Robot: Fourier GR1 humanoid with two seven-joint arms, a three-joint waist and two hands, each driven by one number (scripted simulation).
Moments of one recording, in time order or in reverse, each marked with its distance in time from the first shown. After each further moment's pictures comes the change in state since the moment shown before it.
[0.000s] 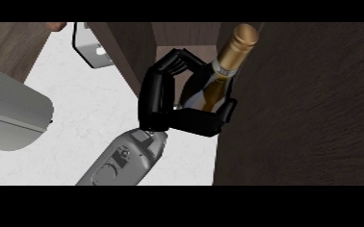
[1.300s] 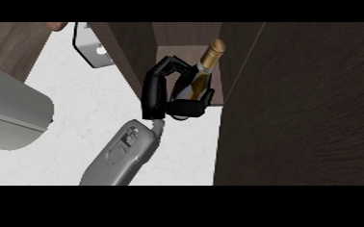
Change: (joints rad) left arm -0.005 0.000 0.054 0.365 0.115 -0.020 -0.356; right arm 0.012 0.006 0.001 0.010 0.011 0.005 -0.035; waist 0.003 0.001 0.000
